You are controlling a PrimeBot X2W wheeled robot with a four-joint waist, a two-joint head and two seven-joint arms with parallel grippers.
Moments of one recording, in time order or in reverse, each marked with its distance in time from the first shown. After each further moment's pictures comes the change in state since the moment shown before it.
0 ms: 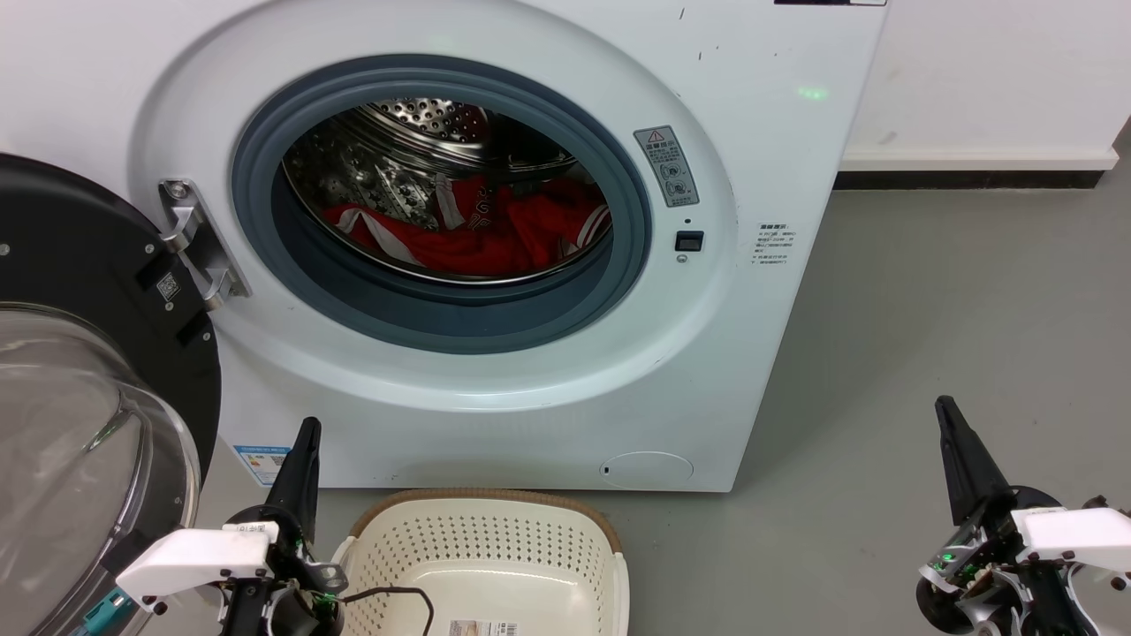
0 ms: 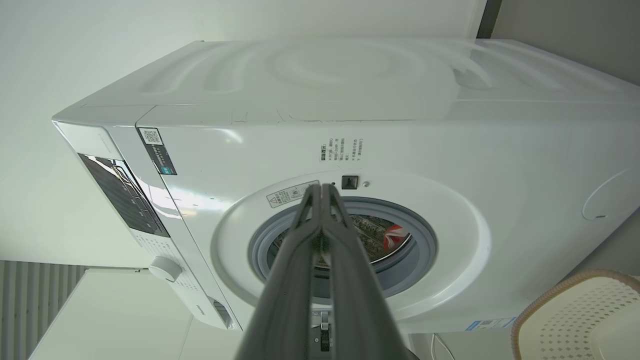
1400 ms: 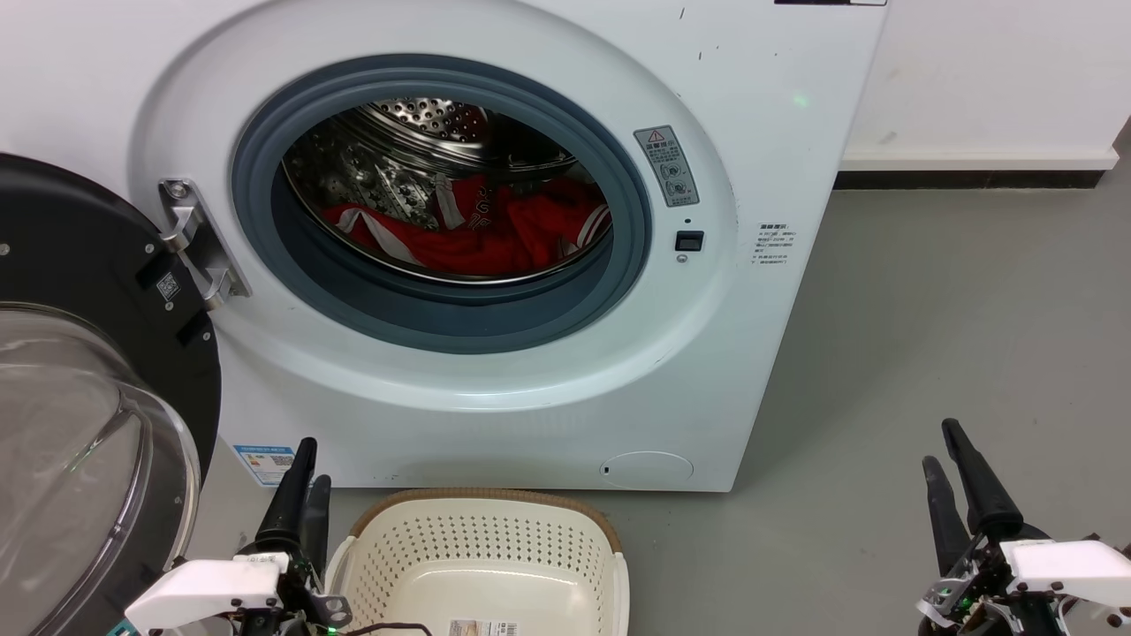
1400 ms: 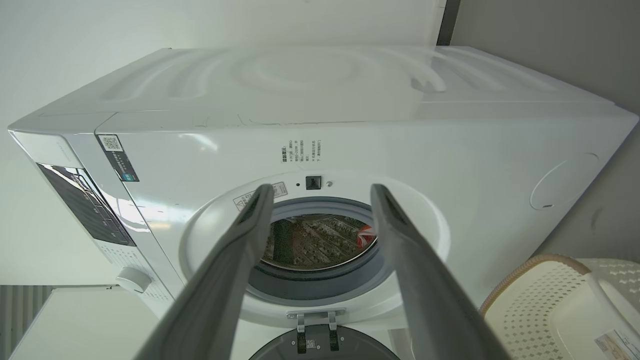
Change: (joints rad) left arm 0.044 -0.004 -0.008 0.033 0.014 0.001 -0.021; right arm 0.043 0.001 0.005 0.040 -0.008 0.000 -0.020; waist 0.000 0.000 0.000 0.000
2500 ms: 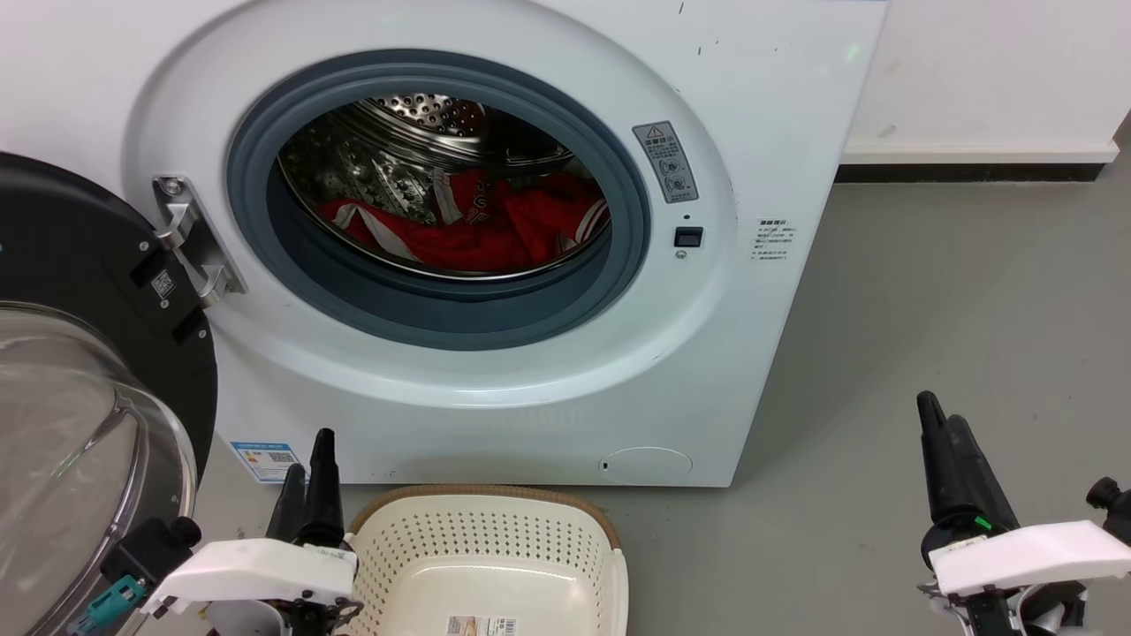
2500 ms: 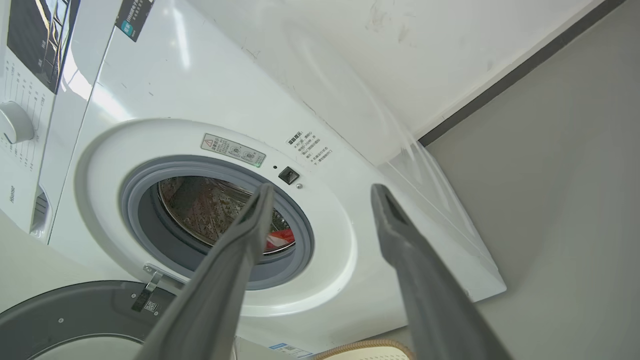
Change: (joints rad) left arm 0.039 0.000 -0.071 -0.149 0.632 0.137 -0.139; right arm 0.047 0.001 0.062 -0.196 -0.732 0.000 -0.141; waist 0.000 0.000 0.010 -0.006
